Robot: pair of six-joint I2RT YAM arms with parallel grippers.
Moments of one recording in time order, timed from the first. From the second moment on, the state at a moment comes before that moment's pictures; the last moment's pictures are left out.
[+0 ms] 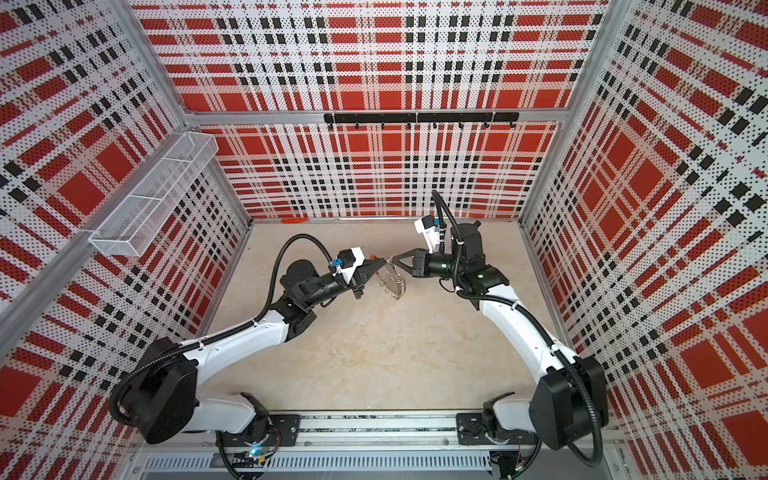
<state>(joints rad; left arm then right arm) -0.63 1.39 0.82 0.72 0.50 0.17 0.34 1.34 1.12 -0.14 -0.83 0.58</state>
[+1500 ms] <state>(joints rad) -0.68 1.47 0.71 1.27 0.33 -0.41 0.37 1.21 1.14 0.09 -0.66 0.43</state>
